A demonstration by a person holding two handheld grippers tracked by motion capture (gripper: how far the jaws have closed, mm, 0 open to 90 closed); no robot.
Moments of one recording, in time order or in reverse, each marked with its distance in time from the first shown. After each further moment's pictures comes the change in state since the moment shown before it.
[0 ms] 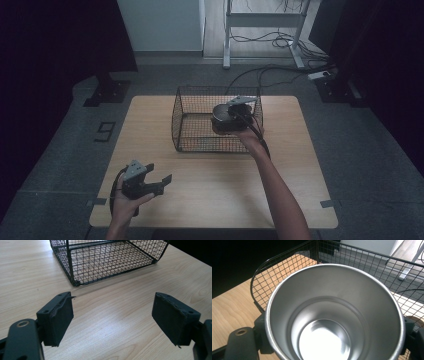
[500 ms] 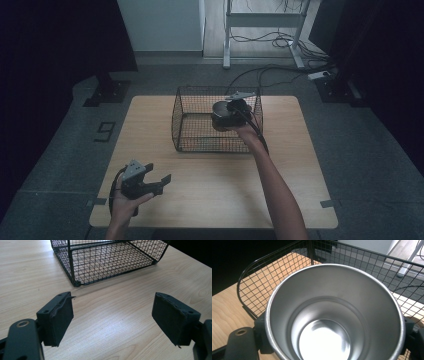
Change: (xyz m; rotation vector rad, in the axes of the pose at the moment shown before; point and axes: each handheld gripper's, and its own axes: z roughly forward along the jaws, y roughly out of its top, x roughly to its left) left arm 0.002 0.000 -0.001 -0.003 -0.001 -0.004; right arm -0.011 0.006 0.015 0.018 -0.016 0.008
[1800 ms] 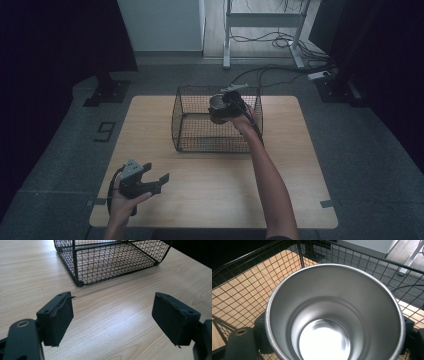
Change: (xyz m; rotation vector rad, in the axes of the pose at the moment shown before) left arm 0.005 -0.001 -0.002 -0.005 0.004 -0.013; right arm -0.022 0.015 0.044 0.036 0.003 -0.011
